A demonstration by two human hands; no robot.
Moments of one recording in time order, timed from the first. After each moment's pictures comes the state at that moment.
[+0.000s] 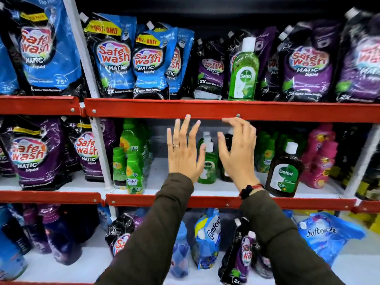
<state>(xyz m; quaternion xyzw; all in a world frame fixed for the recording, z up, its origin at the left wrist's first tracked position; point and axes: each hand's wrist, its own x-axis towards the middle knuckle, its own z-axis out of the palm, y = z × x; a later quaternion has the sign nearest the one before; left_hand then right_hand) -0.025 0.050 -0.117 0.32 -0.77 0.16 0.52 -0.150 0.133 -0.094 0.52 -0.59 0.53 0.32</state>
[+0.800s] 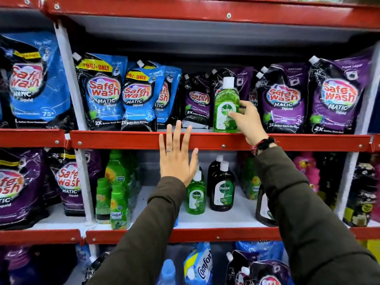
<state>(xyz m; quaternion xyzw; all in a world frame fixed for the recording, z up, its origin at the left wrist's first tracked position) -0.055 0.017 -0.059 0.33 -0.76 0.22 0.52 -0.222 0.122 0.068 0.44 -0.63 0.65 -0.03</state>
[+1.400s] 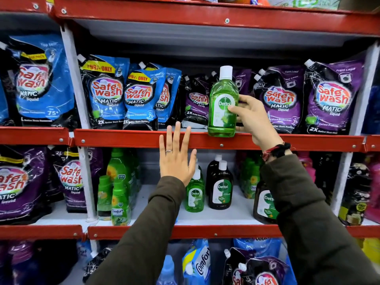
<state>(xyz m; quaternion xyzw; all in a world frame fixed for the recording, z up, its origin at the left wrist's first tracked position) -0.051 0.024 -0.065 0.34 -0.76 0.22 0.51 -0.200 0.163 0.077 0.49 -0.54 0.67 -0.09</state>
